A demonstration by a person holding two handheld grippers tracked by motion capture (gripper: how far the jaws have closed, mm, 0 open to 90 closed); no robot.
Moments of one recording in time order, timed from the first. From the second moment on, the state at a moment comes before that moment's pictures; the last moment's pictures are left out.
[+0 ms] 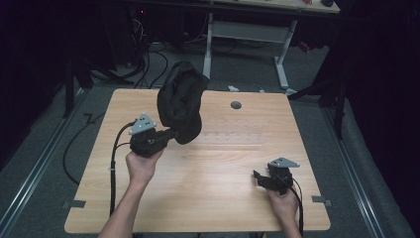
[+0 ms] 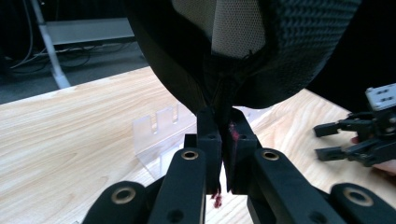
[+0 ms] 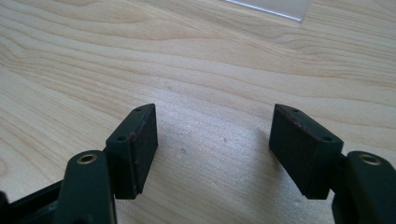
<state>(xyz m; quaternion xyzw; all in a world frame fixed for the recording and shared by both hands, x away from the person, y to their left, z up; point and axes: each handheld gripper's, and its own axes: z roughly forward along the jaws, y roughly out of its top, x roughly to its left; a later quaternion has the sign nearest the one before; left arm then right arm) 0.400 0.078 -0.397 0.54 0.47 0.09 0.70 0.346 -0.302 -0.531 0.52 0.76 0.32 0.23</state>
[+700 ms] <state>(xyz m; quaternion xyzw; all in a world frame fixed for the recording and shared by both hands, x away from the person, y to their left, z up) 0.422 0.068 -0.416 0.54 0.50 0.12 0.67 0.345 -0.302 -0.531 0.52 0.76 0.32 0.23</state>
